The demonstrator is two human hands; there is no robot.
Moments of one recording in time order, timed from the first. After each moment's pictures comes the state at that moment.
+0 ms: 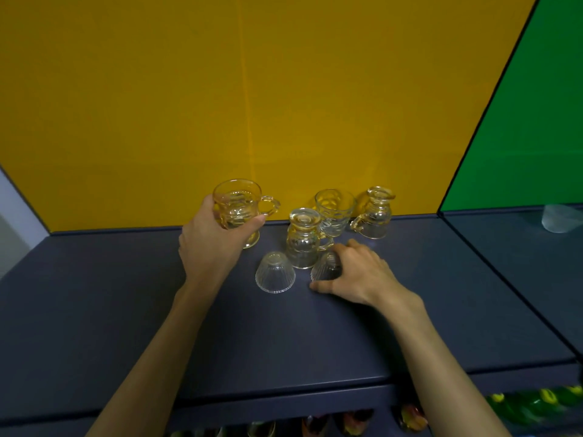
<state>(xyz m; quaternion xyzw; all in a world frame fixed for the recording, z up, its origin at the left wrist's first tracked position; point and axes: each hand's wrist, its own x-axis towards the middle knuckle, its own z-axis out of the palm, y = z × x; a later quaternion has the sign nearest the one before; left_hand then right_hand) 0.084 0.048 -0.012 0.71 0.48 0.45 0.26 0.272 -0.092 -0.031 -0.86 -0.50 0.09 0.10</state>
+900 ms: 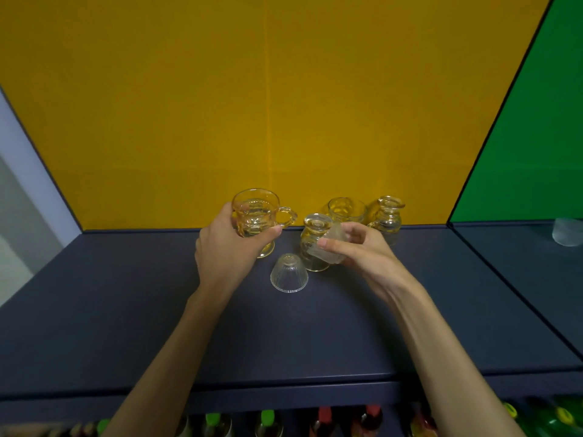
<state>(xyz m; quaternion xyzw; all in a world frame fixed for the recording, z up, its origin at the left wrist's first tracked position) 0.064 0.024 0.001 0.72 0.47 0.44 0.26 0.263 -0.084 -0.014 -0.62 -0.35 0.35 0.61</state>
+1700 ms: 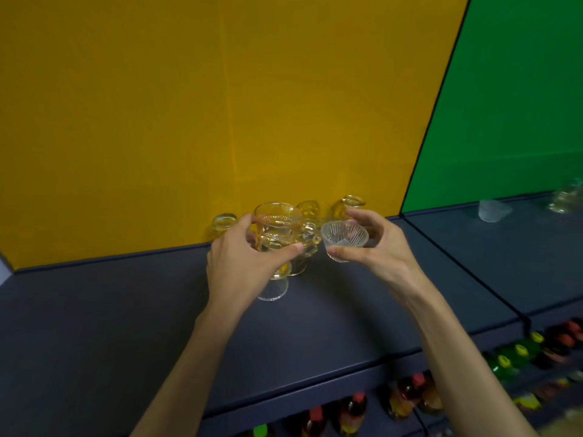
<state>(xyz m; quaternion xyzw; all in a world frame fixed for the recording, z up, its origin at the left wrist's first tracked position) 0.077 0.008 0.009 0.78 0.36 0.40 0.33 0.256 -0.134 0.010 -0.70 -0.37 0.12 0.60</state>
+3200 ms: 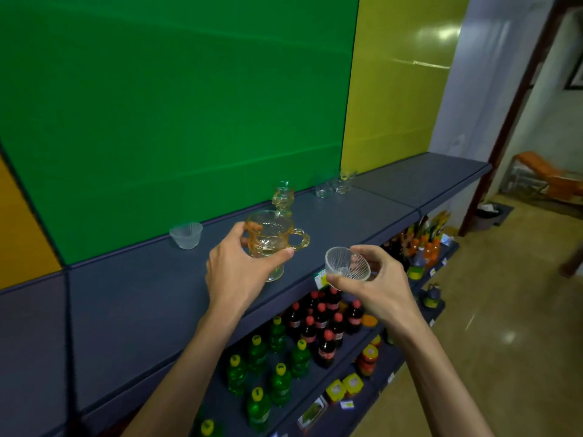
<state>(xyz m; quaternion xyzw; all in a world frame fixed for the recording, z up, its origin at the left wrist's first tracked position) 0.591 -0.435 0.001 0.82 0.19 0.34 0.41 0.664 -0.650 -0.030 -0.80 -0.15 -0.08 0.58</state>
